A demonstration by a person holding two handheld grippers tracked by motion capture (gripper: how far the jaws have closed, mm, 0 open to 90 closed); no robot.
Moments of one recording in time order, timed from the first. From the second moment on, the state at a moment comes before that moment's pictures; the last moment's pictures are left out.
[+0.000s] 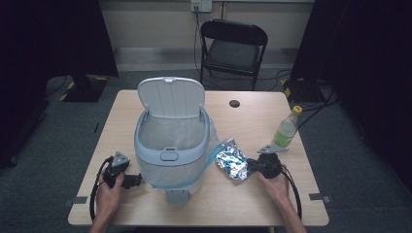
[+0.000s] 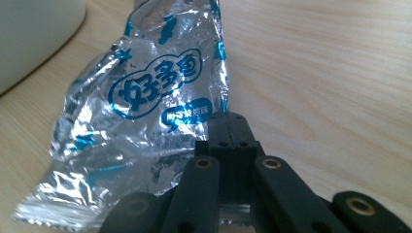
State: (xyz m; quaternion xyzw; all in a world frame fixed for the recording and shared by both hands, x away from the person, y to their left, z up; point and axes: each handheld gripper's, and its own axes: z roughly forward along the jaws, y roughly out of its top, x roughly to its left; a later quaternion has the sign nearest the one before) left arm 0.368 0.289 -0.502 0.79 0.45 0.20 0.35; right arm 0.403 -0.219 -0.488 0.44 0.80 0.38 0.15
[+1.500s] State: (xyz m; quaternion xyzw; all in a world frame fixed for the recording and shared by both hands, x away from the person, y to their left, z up) left arm 0.369 0.289 -0.502 0.79 0.45 0.20 0.35; right arm 0.371 -0.270 -0.418 0.43 0.70 0.53 0.18
